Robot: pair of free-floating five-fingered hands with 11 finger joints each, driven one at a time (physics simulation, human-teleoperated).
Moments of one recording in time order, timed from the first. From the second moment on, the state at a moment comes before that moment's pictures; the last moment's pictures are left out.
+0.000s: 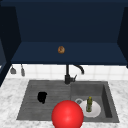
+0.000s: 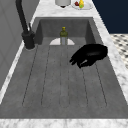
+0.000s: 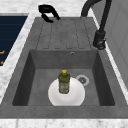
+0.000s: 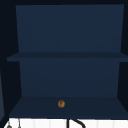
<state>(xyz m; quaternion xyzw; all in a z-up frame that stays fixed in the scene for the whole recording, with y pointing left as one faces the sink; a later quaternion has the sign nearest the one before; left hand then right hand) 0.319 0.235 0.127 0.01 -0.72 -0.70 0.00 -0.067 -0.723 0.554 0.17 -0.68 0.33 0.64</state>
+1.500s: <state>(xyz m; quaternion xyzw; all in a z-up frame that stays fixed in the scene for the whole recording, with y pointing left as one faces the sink) 0.319 0.235 0.127 0.01 -0.72 -0.70 0.00 -0.077 -0.681 0.352 0.20 -0.59 0.45 0.64</state>
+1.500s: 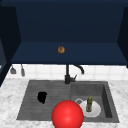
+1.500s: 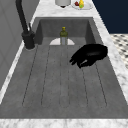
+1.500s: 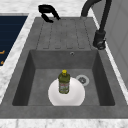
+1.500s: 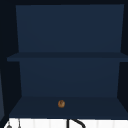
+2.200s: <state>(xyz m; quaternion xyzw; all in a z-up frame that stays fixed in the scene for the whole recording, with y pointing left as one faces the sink) 0.319 0.235 0.127 0.01 -0.72 -0.70 0.00 -0.028 -0.616 0.310 0.12 -0.53 0.52 0.66</state>
